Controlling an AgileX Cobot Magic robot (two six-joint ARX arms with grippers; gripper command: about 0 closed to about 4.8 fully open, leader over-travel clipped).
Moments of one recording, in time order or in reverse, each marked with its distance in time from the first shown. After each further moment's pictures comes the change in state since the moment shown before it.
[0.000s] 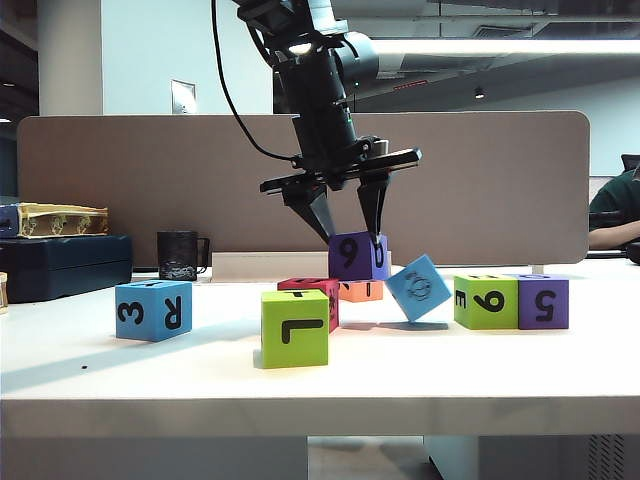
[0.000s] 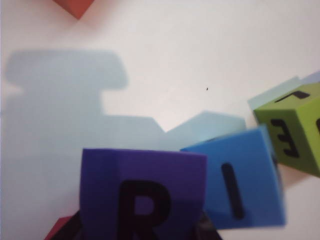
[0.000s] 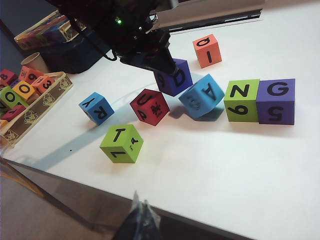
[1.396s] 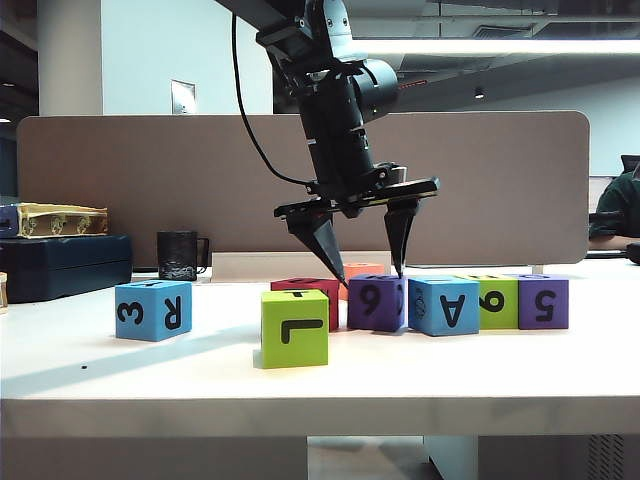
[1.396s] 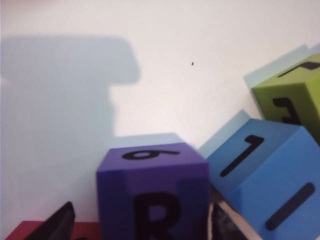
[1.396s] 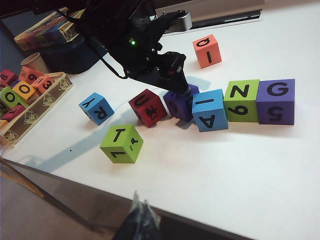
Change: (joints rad) left arm -0.032 0.035 -0.040 0.023 -0.001 0.003; right arm 0.000 0.000 0.000 0.001 0.000 0.000
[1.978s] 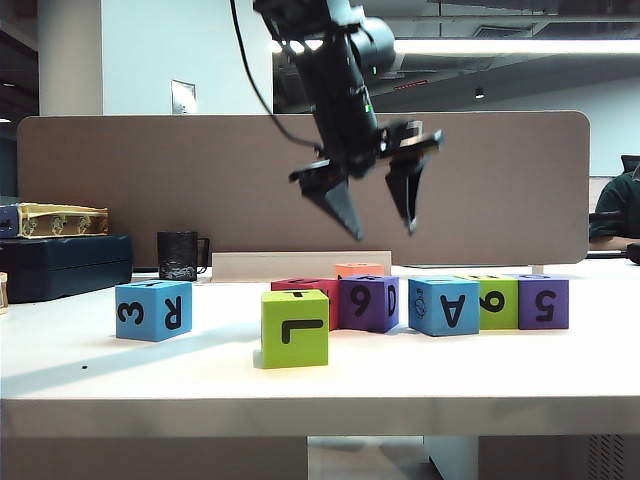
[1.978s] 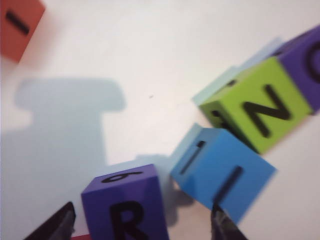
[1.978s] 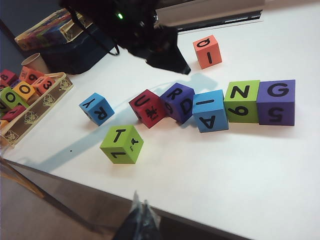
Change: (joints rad) left arm 0.002 -0.002 0.146 -0.054 0.077 0.201; right arm 0.000 0.000 0.000 0.002 0.000 0.000
